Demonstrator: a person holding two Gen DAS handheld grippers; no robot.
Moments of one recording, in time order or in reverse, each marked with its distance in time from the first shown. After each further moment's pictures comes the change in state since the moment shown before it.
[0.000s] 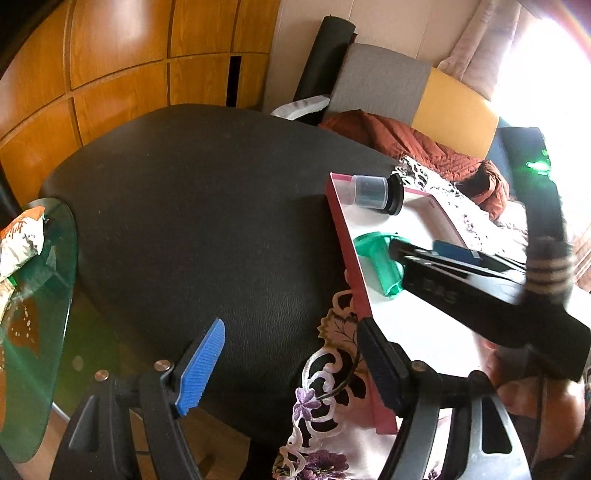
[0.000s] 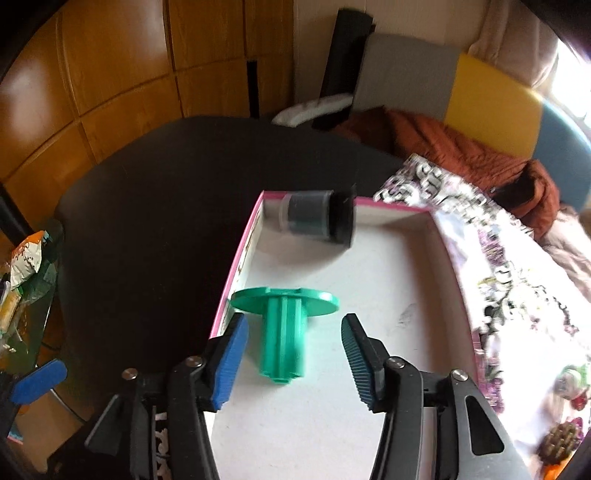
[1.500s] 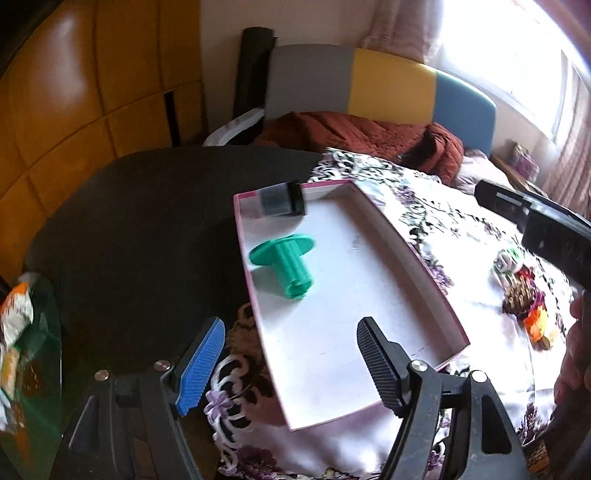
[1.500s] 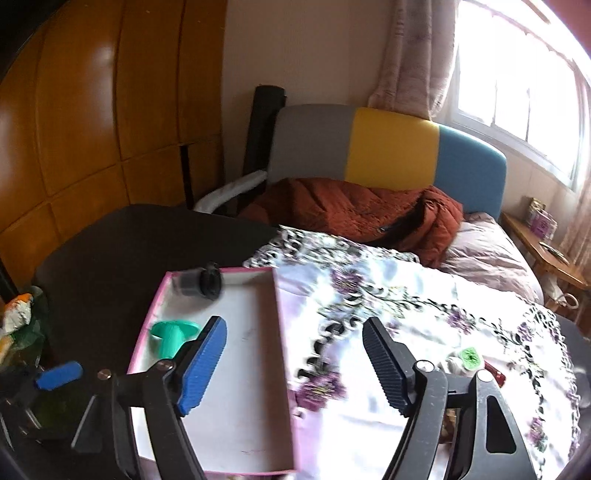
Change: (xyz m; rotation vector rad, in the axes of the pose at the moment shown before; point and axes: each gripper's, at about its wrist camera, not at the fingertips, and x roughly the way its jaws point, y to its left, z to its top) left arm -0.026 -0.104 -0.003 0.269 -0.032 -0.030; right arm -0.140 -0.113 -0.035 0.142 -0.260 -0.193
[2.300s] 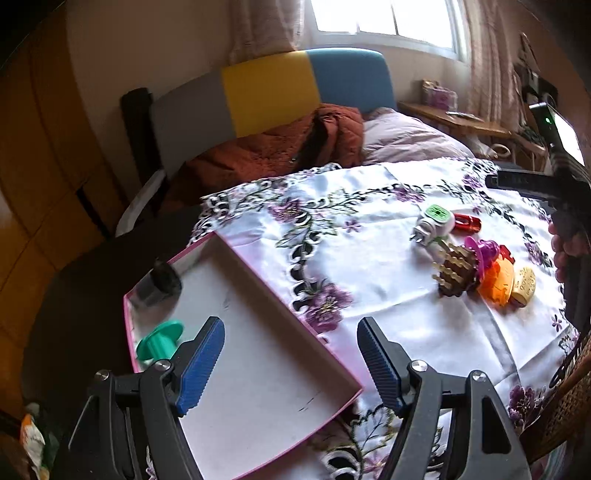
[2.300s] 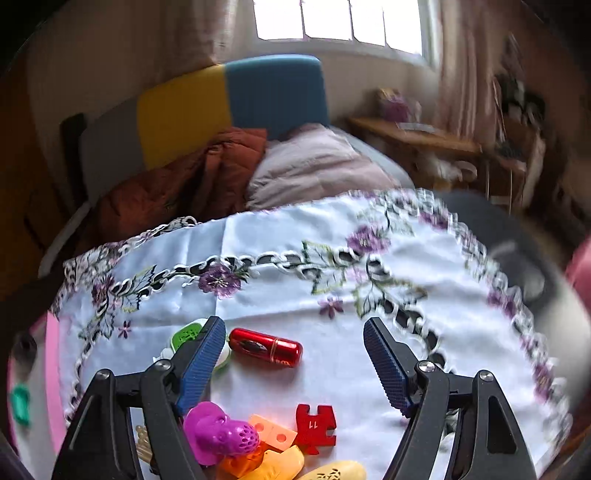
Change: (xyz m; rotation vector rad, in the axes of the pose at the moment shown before) left arm 0.006 -0.152 0.027 0.419 -0.072 -0.091; right arm 0.025 -0.300 -0.067 0.514 0.138 -0.352
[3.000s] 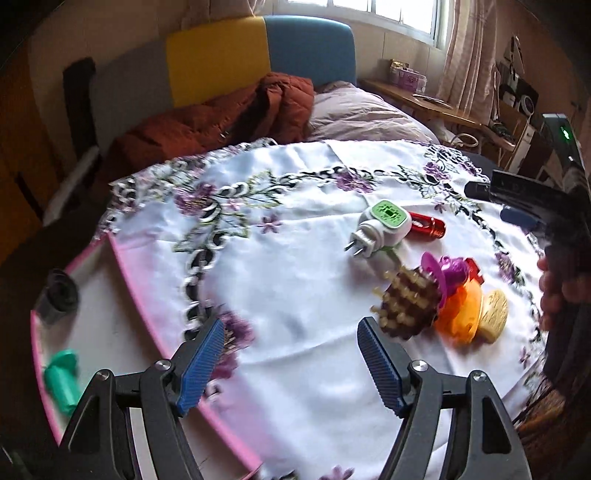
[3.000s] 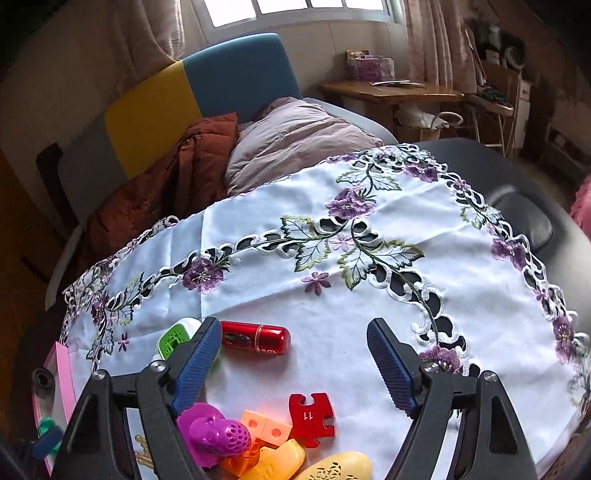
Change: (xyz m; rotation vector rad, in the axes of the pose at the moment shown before) left arm 0.078 -0.057 0.045 -0.032 0.133 -0.241; right arm 0.015 -0.028 -0.003 0.154 0.083 0.012
